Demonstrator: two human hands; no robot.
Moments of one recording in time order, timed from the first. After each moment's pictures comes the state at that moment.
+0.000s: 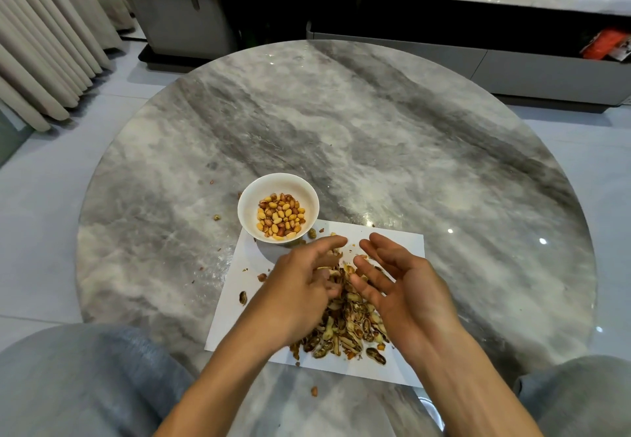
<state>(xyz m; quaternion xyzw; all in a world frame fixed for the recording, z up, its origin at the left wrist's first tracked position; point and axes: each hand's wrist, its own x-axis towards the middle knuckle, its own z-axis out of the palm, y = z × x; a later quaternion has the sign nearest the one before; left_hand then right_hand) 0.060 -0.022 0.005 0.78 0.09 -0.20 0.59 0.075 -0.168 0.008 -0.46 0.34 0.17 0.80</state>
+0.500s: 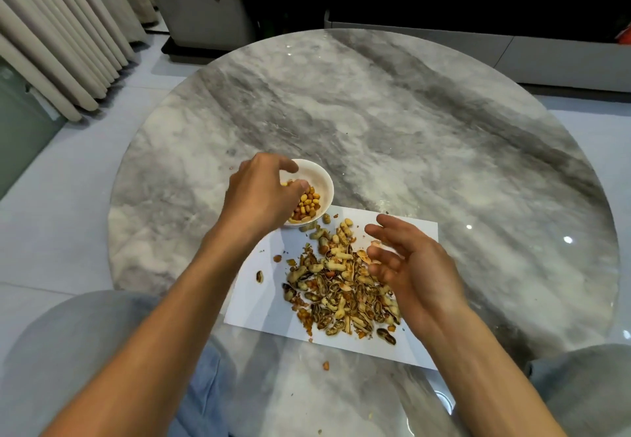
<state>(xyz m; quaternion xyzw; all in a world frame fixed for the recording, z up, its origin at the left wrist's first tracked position) 0.119 0.029 0.036 0.94 0.16 -0.02 0.30 0.076 -0.169 0.006 -0.54 0.26 0.16 0.78</state>
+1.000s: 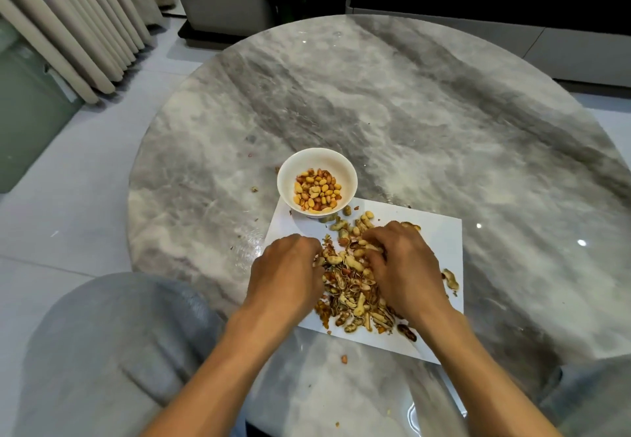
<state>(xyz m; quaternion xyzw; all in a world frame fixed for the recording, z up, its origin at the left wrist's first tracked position) 0.038 0.016 -0.022 0.97 0.08 -0.12 0.19 0.081 -0.158 -0.062 -0.96 -0.13 0.03 0.25</state>
